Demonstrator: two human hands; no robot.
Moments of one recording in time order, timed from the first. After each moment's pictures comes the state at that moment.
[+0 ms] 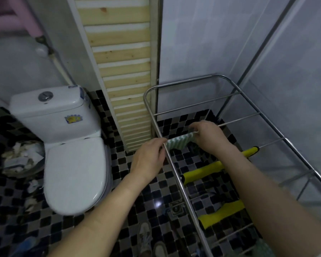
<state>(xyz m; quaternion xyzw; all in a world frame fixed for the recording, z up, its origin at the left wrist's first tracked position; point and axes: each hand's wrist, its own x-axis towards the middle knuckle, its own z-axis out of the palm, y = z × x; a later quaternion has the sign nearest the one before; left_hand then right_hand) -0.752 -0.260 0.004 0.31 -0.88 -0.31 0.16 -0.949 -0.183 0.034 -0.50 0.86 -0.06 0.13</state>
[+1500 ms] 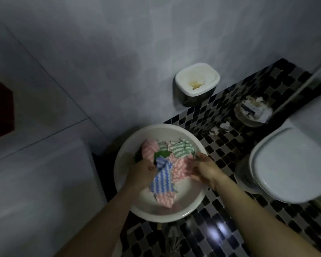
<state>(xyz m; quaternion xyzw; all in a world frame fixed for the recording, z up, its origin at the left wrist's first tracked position) 0.017 -0.048 -0.101 0.87 -0.30 -0.34 0.22 -0.157 -0.195 -0.094 -0.41 0.55 -0.03 0.73</state>
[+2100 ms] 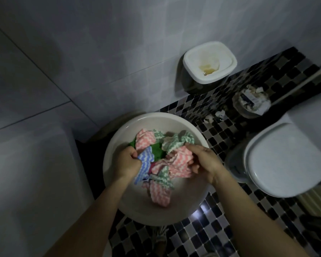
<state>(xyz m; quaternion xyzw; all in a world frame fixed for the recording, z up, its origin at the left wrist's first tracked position) 0.050 -0.057 -0.124 0.89 -0.19 -0.28 0.31 -0.125 -0.208 -0.098 -0.36 0.57 -0.06 0.74</state>
